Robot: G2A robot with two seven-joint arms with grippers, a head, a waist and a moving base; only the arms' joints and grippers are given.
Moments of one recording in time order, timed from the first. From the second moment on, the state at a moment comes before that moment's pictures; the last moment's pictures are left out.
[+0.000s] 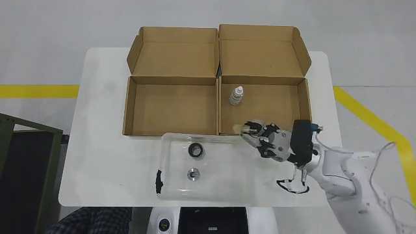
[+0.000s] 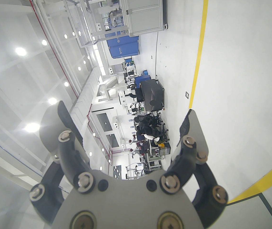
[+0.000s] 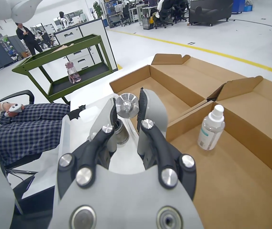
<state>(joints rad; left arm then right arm) -0.01 -0.37 -0.75 -1.25 2.03 -0.40 0.22 -1.51 -1.00 1.38 -1.96 -0.83 -0.82 0.08</state>
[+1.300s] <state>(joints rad) -0.01 -0.37 -0.75 -1.25 2.03 -0.40 0.22 -1.35 -1.00 1.33 -1.98 -1.11 -0.59 0.50</state>
